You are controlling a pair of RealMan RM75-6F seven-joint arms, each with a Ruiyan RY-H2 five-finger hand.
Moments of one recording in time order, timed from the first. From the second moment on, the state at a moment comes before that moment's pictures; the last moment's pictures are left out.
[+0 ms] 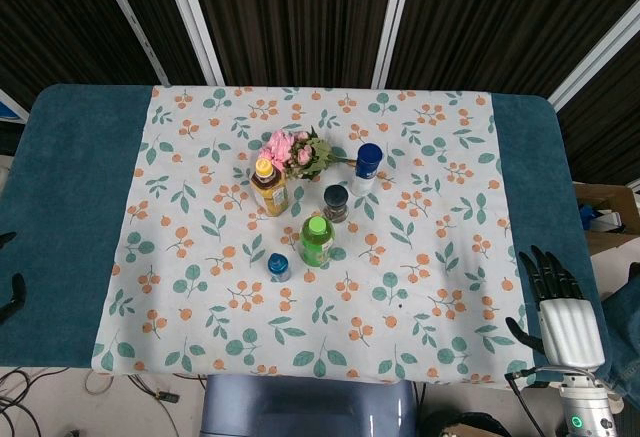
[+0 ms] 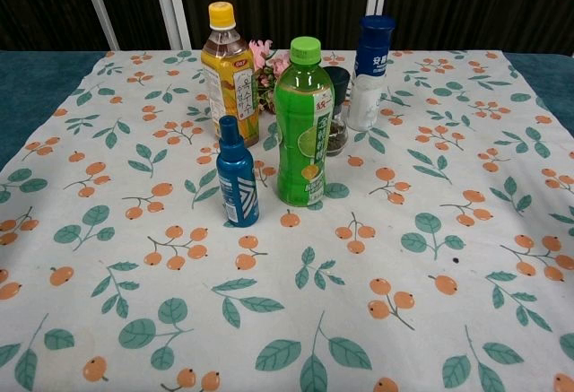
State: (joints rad) left arm -0.05 -1.08 -0.12 -1.74 1.31 1.51 0.13; right arm 0.04 -1.24 0.04 -1.66 -1.58 1.57 -0.19
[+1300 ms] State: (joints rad) left arm -0.05 -1.08 -0.12 -1.75 1.31 1.51 0.12; right arm 0.17 -1.15 0.02 -1.67 -1.60 1.34 0.41
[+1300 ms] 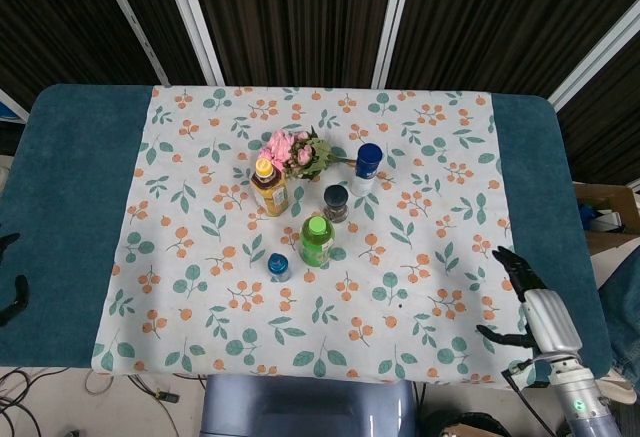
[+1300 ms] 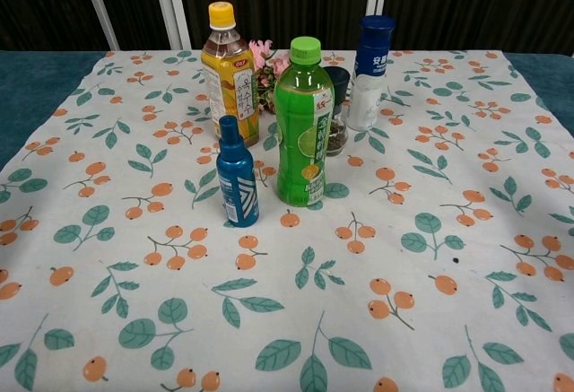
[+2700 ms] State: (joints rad) left arm -0.06 -1.07 -0.13 -1.75 1.28 1.49 0.10; right arm 0.67 -1.51 0.24 -1.56 -1.27 0.84 0.48
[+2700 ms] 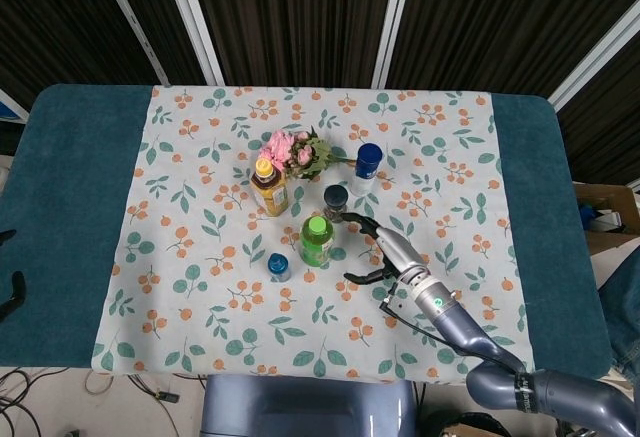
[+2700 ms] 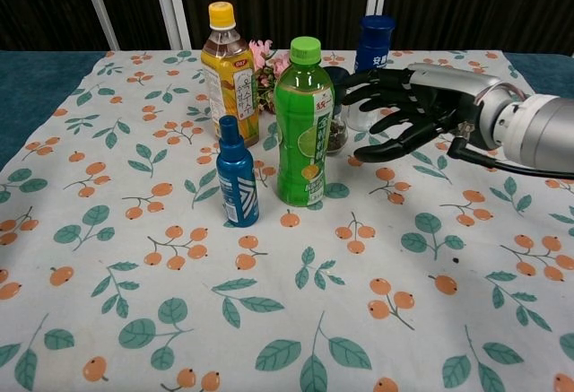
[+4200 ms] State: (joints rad) left arm -0.07 -1.08 -0.14 -1.75 1.25 1.48 0.12; right arm 0.86 -1.67 0.34 -1.49 -0.84 0.76 0.13
